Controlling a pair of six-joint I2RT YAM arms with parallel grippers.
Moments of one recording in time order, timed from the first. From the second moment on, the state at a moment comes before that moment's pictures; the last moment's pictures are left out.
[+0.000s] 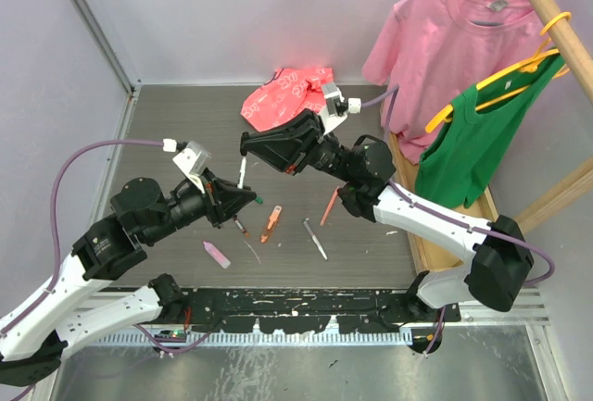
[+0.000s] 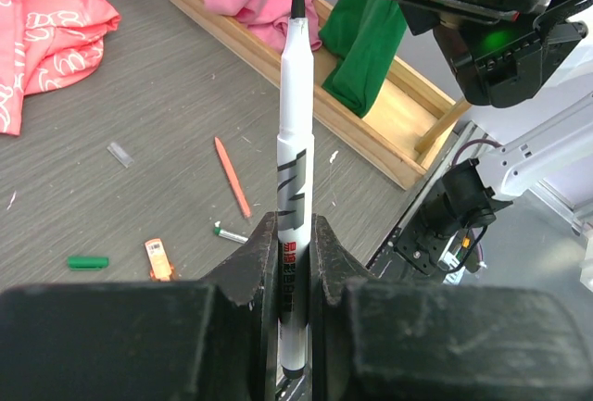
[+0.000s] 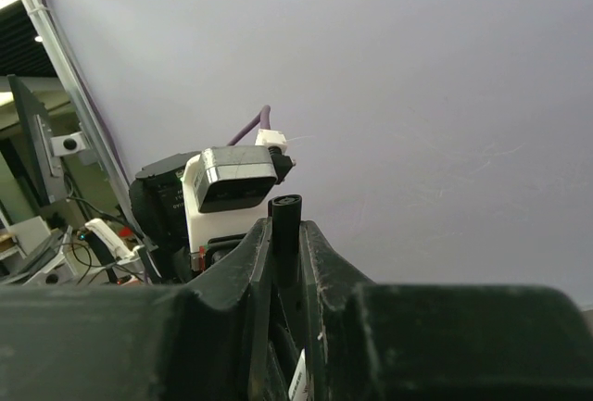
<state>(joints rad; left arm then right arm) -0.90 0.68 1.01 -0.44 0.04 -0.33 0.86 1.36 1.04 1.04 -0.46 0.77</state>
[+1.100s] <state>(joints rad) -0.90 0.65 0.99 -0.43 0.05 -0.35 0.87 1.38 1.04 1.05 -0.44 0.77</state>
